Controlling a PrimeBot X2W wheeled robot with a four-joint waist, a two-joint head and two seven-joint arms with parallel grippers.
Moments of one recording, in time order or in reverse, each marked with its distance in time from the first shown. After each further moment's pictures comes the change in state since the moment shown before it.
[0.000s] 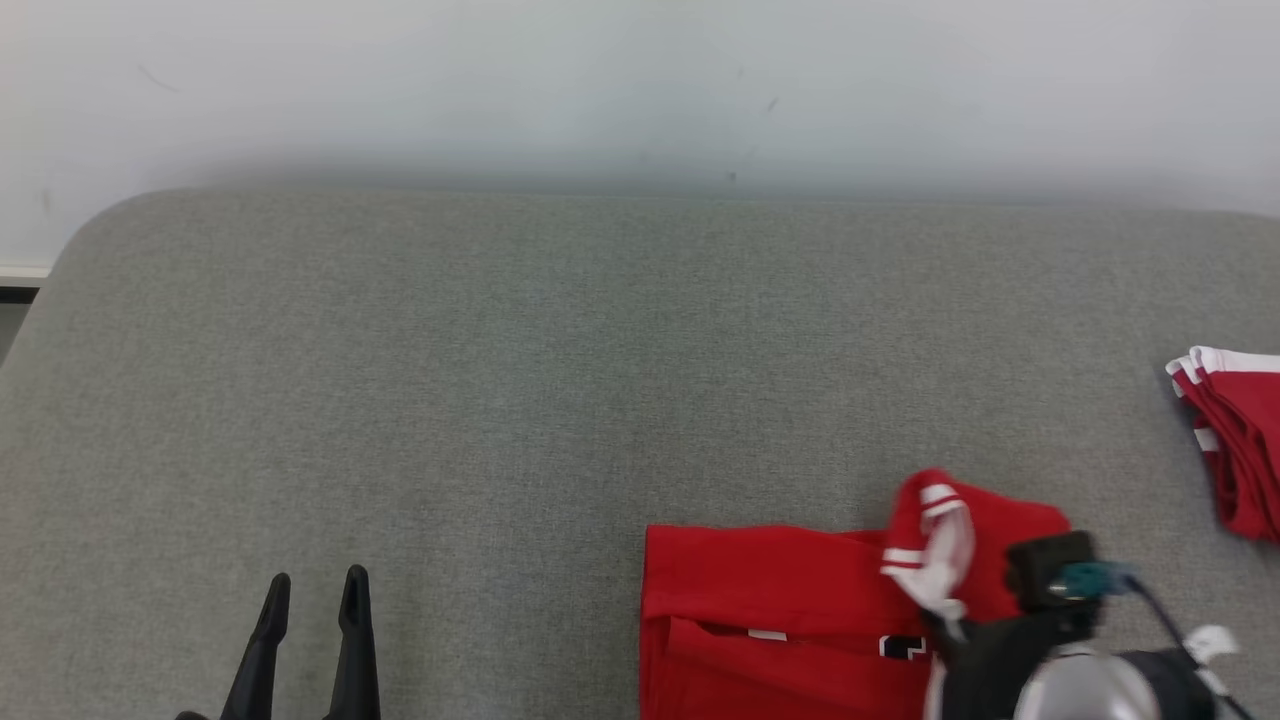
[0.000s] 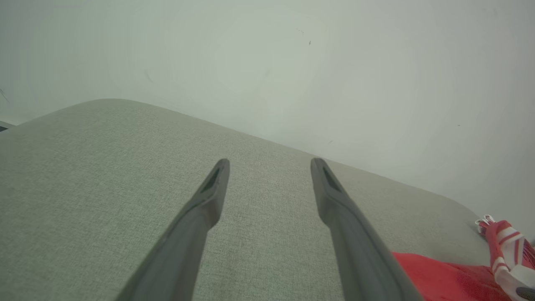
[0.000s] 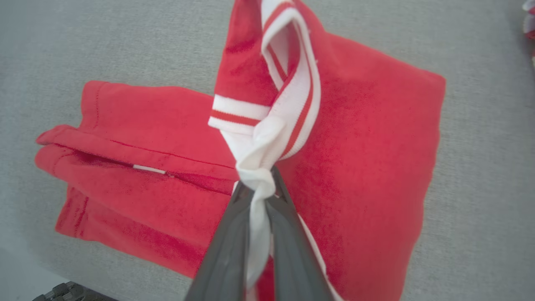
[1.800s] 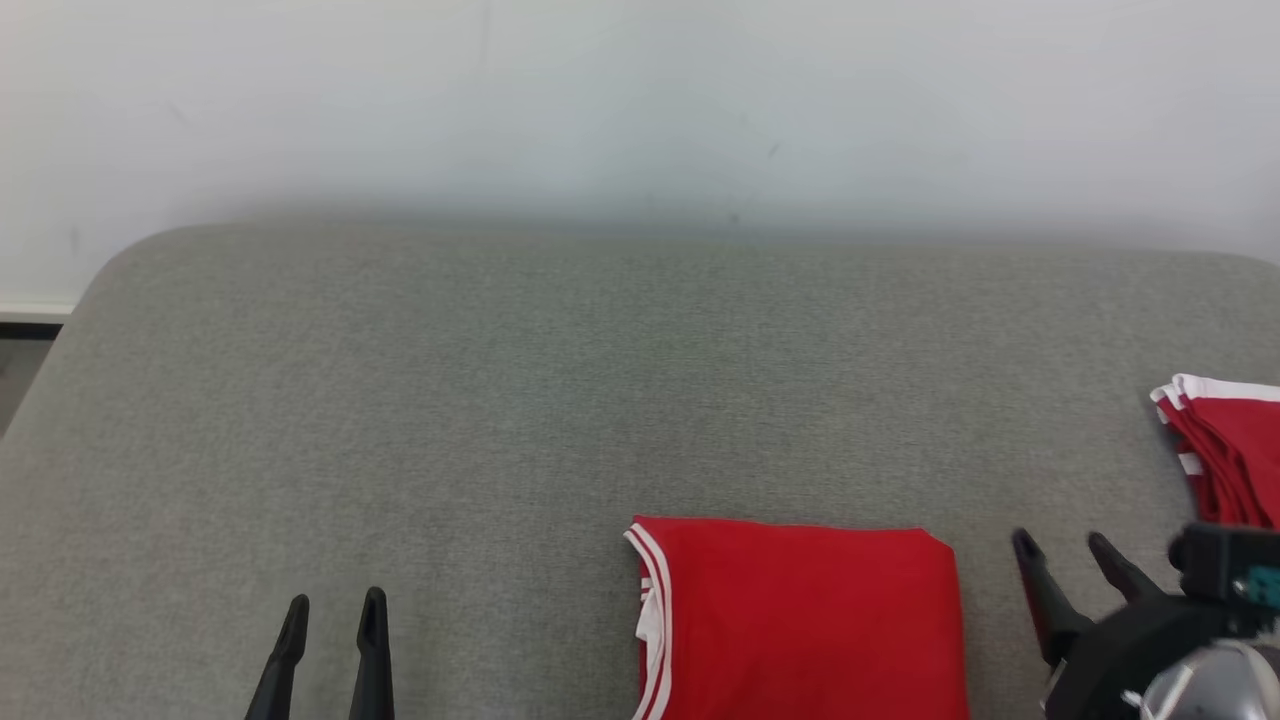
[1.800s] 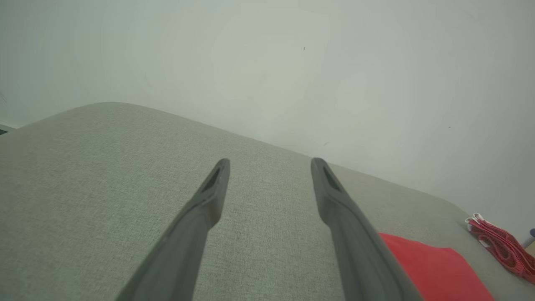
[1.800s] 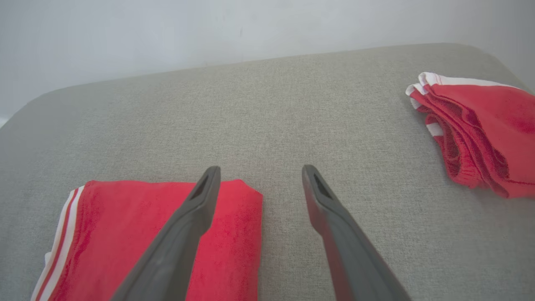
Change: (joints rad) left arm 0.024 -0.006 -0.023 0.015 0.009 0.000 0.000; right arm -0.039 -0.001 -0.145 0.031 0.103 0.000 -0.244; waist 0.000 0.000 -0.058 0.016
